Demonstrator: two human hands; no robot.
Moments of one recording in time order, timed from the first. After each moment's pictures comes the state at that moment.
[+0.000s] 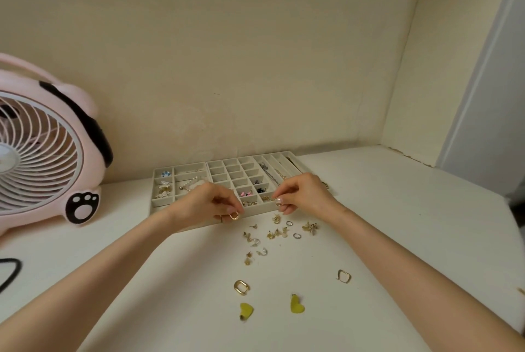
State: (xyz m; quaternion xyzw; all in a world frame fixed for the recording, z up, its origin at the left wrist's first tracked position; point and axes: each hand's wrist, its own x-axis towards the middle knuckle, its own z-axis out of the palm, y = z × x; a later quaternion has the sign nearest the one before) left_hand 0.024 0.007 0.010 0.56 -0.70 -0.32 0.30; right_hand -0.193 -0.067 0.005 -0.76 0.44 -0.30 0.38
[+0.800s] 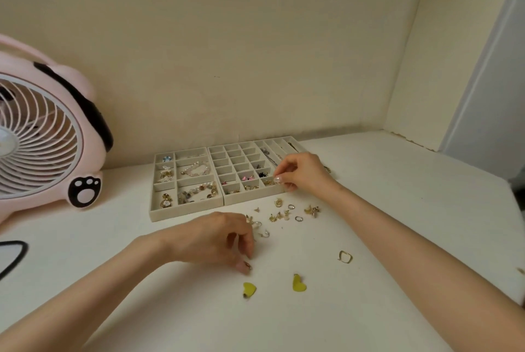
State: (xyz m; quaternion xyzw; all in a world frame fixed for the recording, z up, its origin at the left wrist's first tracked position) left_hand 0.002 0.061 -0.006 0.48 -0.84 -0.23 0.10; right_hand -0.186 -0.081 0.002 -0.77 0.45 -0.32 0.32
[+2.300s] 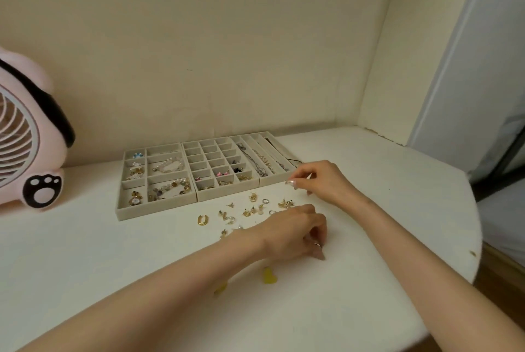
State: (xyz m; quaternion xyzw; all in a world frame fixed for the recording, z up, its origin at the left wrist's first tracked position) left_hand -0.140 0.018 -0.026 0.43 -0.88 -0.17 0.13; right_hand -0.263 -0.063 -0.005 -0.77 0.47 -0.31 0.28
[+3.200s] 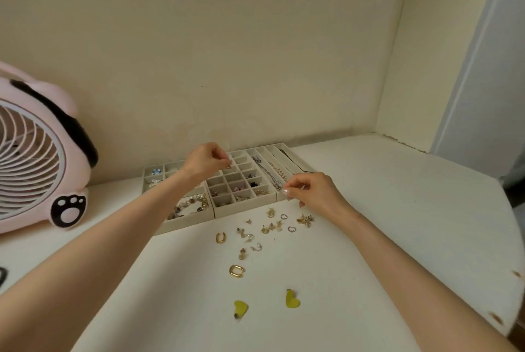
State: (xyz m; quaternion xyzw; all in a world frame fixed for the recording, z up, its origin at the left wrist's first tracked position) left_hand 0.028 -0.077 0.022 0.66 -0.61 -0.18 0.39; right_hand -0.220 -0.067 -0.012 -0.75 0.45 -0.36 0.31
